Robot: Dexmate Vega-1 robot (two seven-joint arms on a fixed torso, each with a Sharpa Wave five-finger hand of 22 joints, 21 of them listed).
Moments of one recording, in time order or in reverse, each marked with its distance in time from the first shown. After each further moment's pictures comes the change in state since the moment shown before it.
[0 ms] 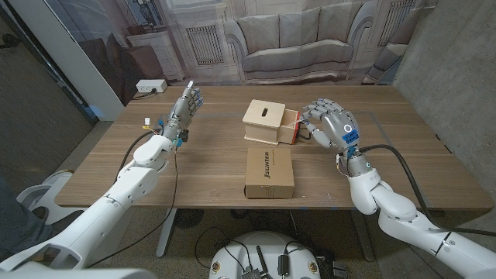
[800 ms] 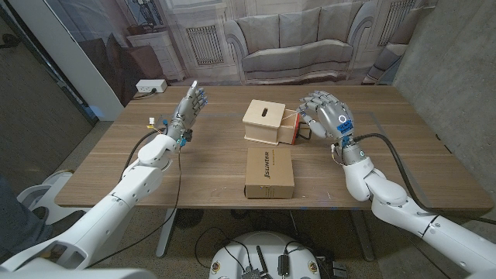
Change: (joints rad) left arm -0.024 -0.019 0.023 0.019 0.007 -0.003 -0.013; left_hand 0.003 0.003 0.000 0.000 -0.004 0.000 0.000 0.000 0.000 0.000 0.000 0.000 0.000 0.000 0.000 0.000 0.000 0.000 0.000 0.000 0.000; right arm 0.124 0.034 -0.051 0.088 -0.009 0.024 0.015; right_hand 0.003 0.003 -0.004 -0.004 0.000 -0.003 0.000 0.005 0.001 0.000 0.000 0.000 0.000 0.000 0.000 0.000 0.000 0.000 0.000 0.000 0.000
